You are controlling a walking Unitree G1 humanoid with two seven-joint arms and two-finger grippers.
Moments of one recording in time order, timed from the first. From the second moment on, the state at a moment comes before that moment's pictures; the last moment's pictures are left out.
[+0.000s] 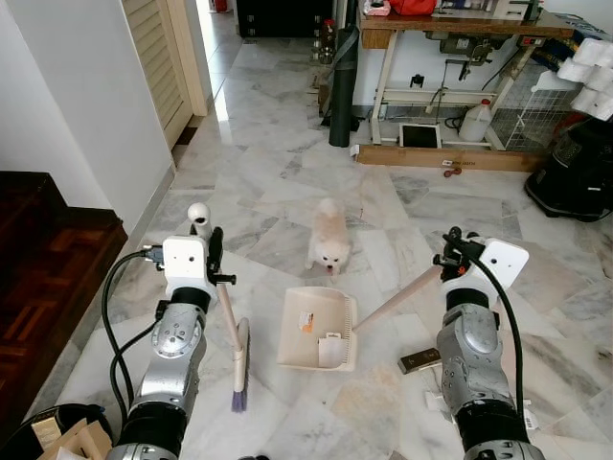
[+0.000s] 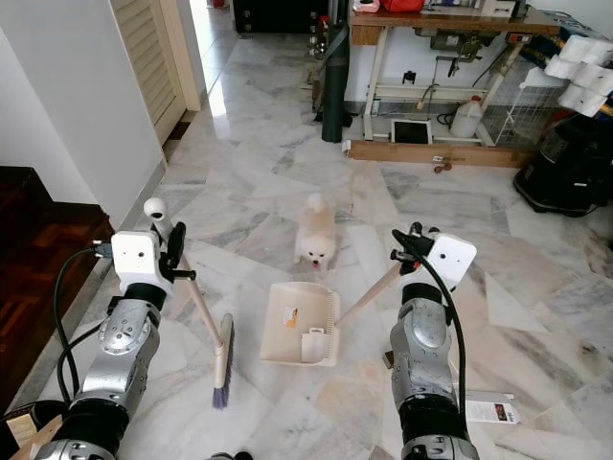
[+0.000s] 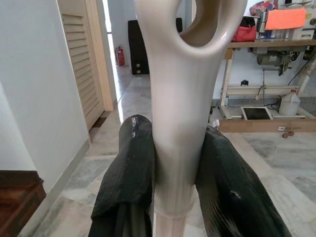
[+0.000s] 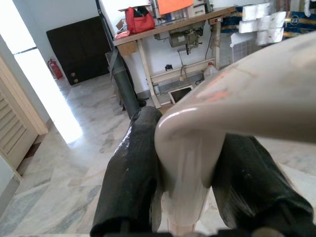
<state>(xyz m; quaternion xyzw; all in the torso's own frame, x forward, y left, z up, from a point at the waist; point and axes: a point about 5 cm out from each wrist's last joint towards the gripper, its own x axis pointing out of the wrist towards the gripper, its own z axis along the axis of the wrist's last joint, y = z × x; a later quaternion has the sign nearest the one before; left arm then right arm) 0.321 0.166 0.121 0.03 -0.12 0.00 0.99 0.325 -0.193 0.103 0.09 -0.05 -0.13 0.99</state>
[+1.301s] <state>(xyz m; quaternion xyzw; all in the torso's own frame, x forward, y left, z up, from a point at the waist) 0.323 0.156 0.129 0.03 -0.13 -0.03 0.99 0.325 -0.195 0.099 0.10 -0.04 -0.14 0.98</state>
